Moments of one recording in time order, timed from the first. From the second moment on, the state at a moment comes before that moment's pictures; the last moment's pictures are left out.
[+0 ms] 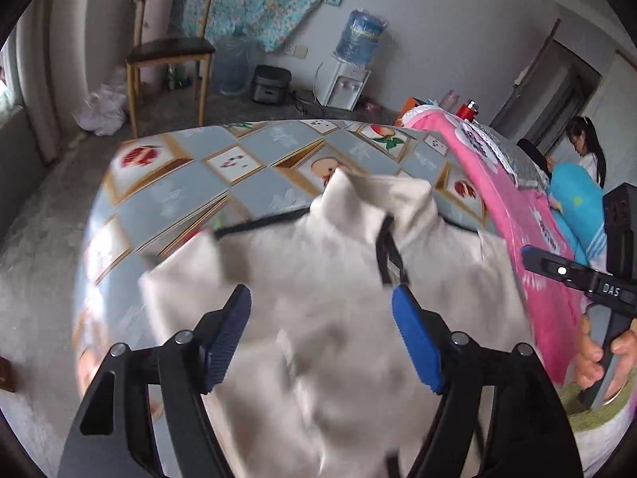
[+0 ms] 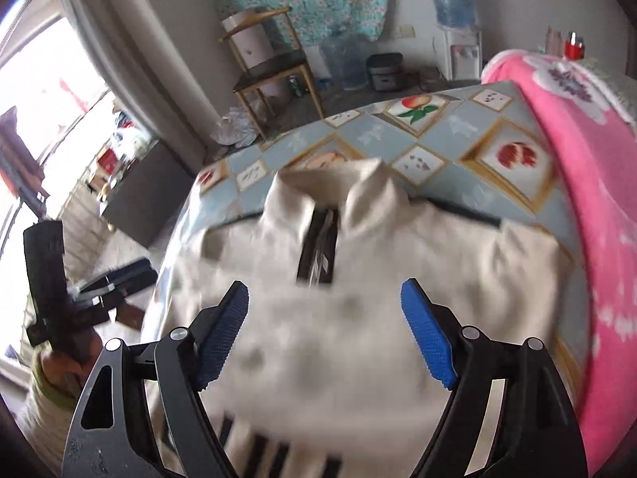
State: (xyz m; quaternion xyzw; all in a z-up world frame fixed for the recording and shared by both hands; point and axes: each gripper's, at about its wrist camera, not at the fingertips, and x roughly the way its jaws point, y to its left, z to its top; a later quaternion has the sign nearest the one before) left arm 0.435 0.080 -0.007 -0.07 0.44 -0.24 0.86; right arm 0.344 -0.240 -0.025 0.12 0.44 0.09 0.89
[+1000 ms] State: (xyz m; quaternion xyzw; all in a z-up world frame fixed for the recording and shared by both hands) left arm 0.489 -0.014 -0.022 0.05 0.46 -0.27 0.85; right arm 0.404 -0.230 -0.062 -0.03 0.52 0.05 0.85
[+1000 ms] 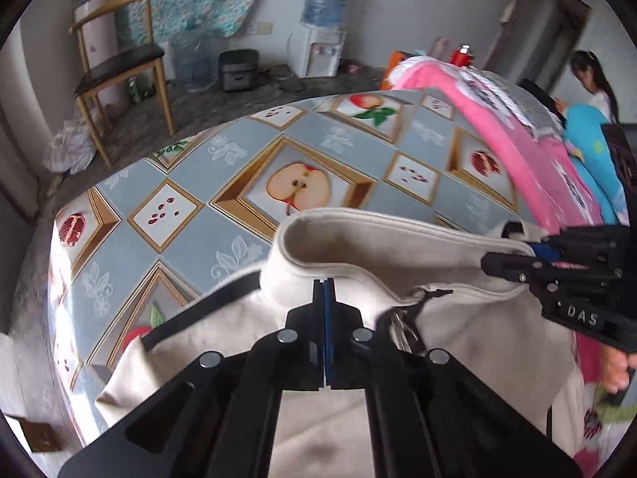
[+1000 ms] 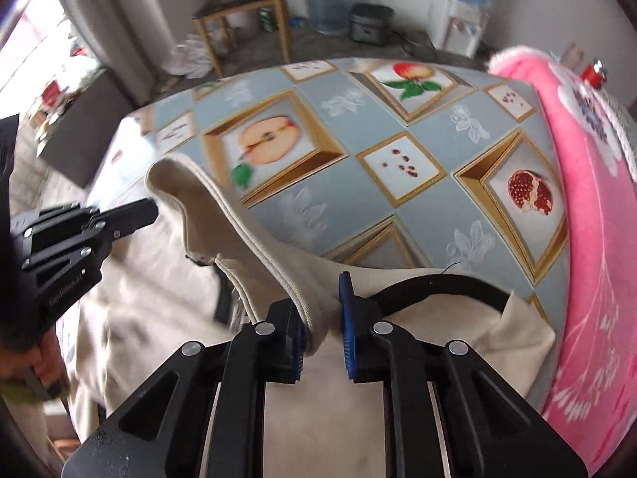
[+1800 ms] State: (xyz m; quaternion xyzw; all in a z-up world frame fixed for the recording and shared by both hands) left arm 0.489 0.046 -0.069 -0.22 0.58 -0.24 0.75; right arm 0.323 -0.214 -0.106 -0.08 0.47 0.11 0.87
